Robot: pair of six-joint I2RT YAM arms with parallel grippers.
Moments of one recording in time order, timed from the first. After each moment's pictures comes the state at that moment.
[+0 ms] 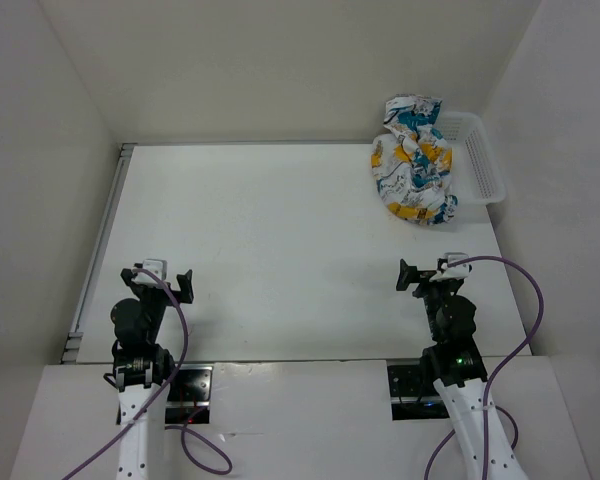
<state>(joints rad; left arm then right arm) 0.19 0.02 0.04 -0.12 0.24 0.07 0.18 0.01 0.05 -0.05 0.17 0.04</state>
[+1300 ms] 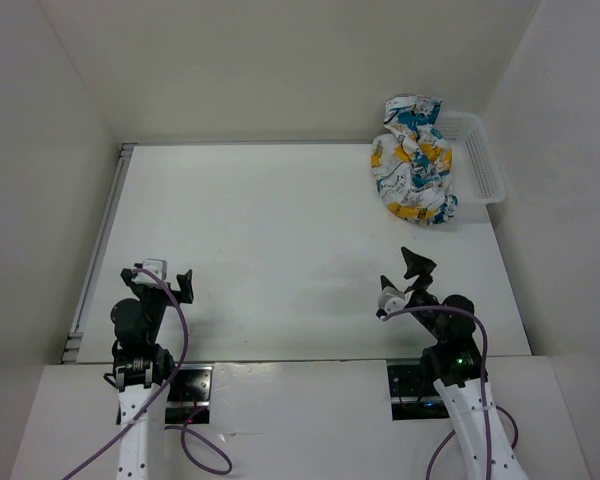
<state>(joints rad) 0.19 0.02 0.04 -0.12 0.24 0.07 0.18 0.01 0.05 -0.09 -0.46 -1.03</state>
